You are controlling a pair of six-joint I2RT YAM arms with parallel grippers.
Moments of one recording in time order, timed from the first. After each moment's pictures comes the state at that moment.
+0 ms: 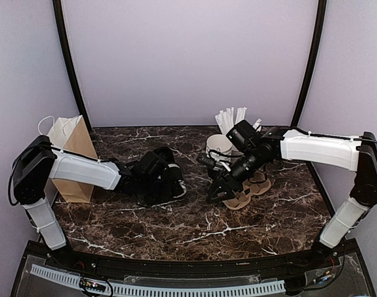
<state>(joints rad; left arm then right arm) -0.86 1.74 0.97 -0.16 -0.03 -1.03 0.79 1.62 1.25 -0.74 -0.77 -0.24</state>
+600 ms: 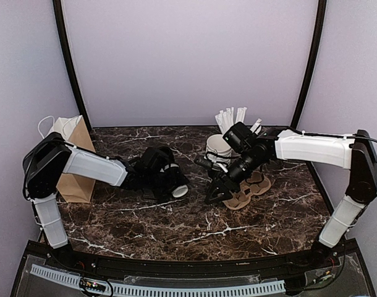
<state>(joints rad) -0.80 1.85 1.02 0.01 0.09 -1.19 0.79 1.67 1.27 -0.74 -0.77 -0.25</state>
